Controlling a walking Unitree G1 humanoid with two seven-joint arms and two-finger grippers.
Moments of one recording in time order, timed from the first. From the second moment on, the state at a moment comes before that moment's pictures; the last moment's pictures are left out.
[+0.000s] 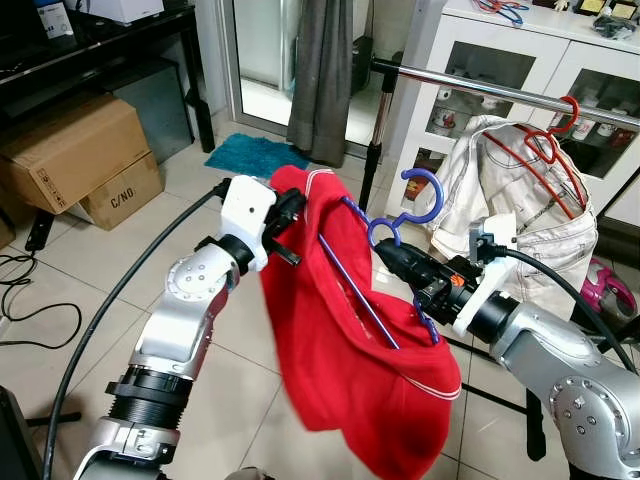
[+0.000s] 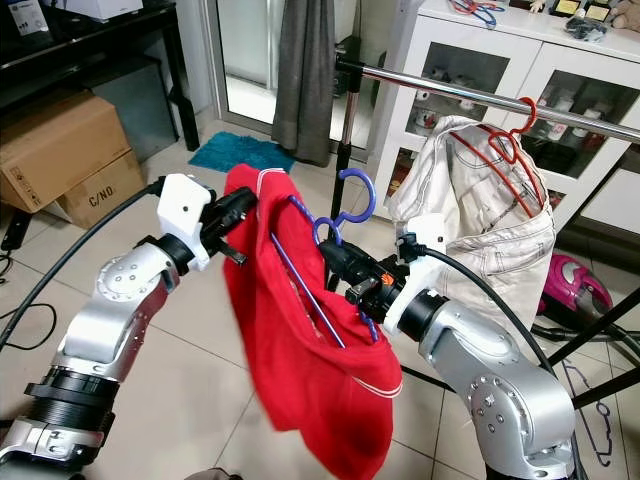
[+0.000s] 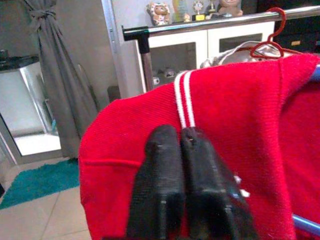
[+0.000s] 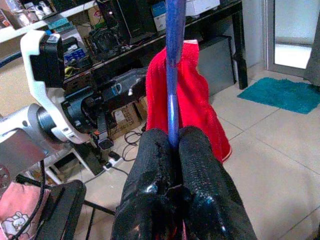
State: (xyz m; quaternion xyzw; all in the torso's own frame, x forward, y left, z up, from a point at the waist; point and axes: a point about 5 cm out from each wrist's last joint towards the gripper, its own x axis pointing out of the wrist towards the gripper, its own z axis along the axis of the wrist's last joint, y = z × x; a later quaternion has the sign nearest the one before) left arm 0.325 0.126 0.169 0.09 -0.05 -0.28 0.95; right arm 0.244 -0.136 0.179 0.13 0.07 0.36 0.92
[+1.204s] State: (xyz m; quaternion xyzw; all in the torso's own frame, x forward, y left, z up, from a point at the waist) left arm 0.315 0.132 0.176 0.08 -0.05 -0.29 0.95; right arm 0.242 -0.135 0.171 0.11 0.09 0.35 0.93
